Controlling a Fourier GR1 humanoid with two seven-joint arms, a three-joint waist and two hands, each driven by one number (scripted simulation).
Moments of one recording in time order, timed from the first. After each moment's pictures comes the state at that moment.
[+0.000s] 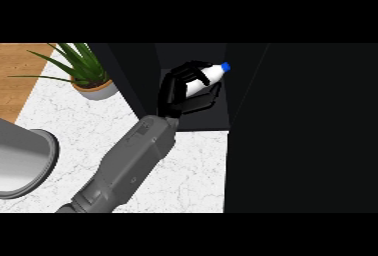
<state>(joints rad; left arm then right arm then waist) -0.86 0.00 -0.44 -0.70 0.75 0.30 -0.61 1.10 -0.30 0.29 -2.49 -0.08 0.39 -0.52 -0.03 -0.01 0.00</state>
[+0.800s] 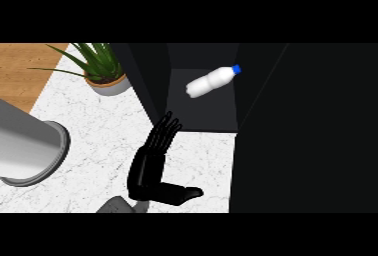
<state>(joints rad) -0.21 0.18 -0.68 -1.35 0.74 0.33 -0.60 1.16 -0.31 0.35 -2.50 -0.04 0.34 -0.54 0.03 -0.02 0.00</state>
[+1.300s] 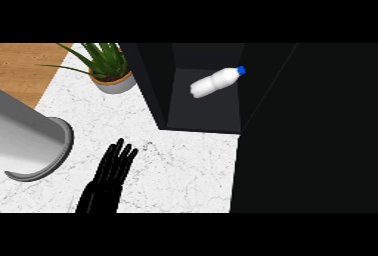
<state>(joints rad) 0.08 0.44 -0.66 -1.59 0.76 0.18 -0.69 1.03 -0.51 0.39 -2.50 0.01 0.47 -0.52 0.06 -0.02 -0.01</state>
